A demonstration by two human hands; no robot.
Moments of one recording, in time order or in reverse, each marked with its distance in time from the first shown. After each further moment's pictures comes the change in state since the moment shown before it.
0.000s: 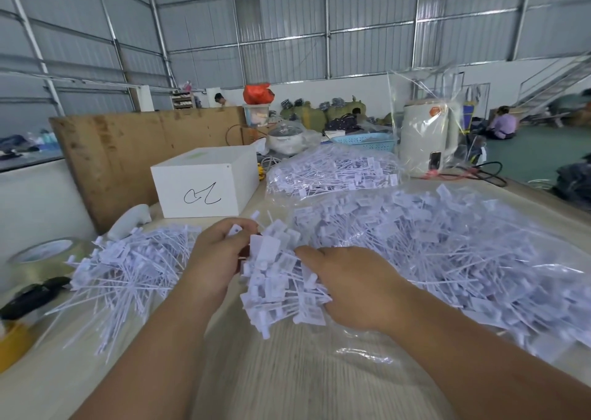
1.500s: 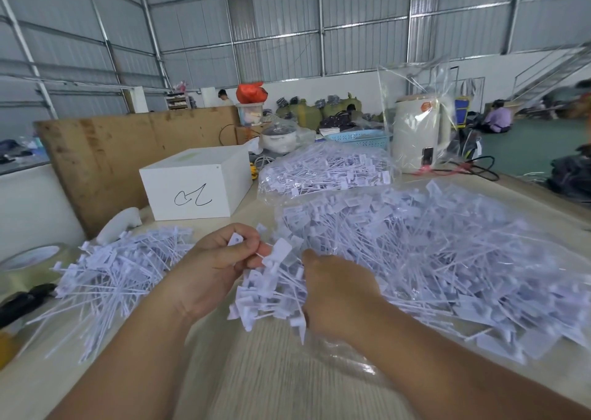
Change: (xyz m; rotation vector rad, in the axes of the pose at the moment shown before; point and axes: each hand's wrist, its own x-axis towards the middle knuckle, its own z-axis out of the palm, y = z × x) left_hand -0.012 0.009 0.001 -0.221 -0.383 -0.055; right_hand 0.002 -0.022 -0.002 0.254 -0.177 0.440
